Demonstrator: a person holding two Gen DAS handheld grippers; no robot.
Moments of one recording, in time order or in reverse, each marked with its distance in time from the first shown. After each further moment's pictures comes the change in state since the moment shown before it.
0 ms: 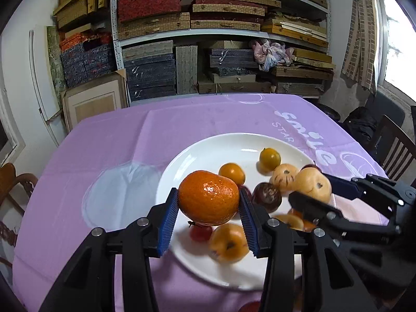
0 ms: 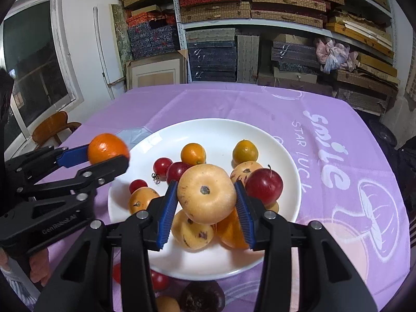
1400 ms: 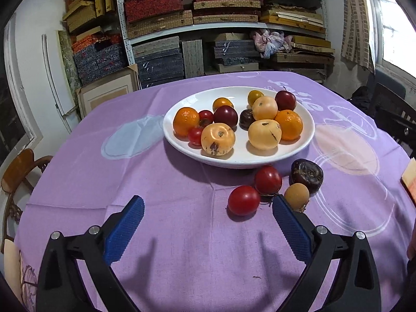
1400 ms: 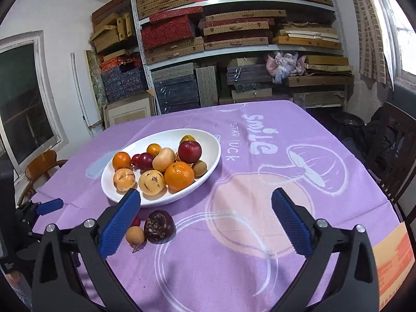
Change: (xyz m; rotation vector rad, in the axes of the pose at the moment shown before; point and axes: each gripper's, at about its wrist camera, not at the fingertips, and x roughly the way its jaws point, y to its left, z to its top) left arm -0.071 -0.027 -0.121 0.062 0.020 0.085; right arm -0.119 -0.070 -0.113 0.205 -0.213 -0.051
